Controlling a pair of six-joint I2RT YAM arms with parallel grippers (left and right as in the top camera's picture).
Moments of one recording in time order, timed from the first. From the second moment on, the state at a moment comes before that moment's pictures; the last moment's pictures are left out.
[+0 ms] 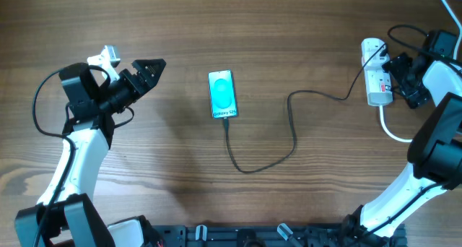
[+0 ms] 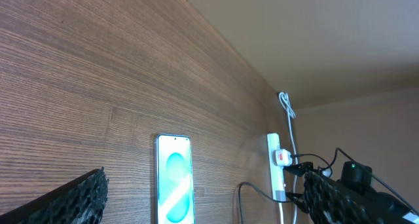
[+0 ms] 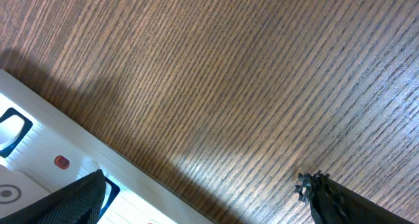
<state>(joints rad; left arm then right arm) 0.24 1.43 0.75 0.09 0.81 -0.62 -0.42 2.06 1.40 -0.56 0.04 0.58</state>
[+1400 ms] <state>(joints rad) 0.24 1.43 0.75 0.09 0.81 -0.62 -0.43 2.06 1.41 -0.60 0.02 0.58</state>
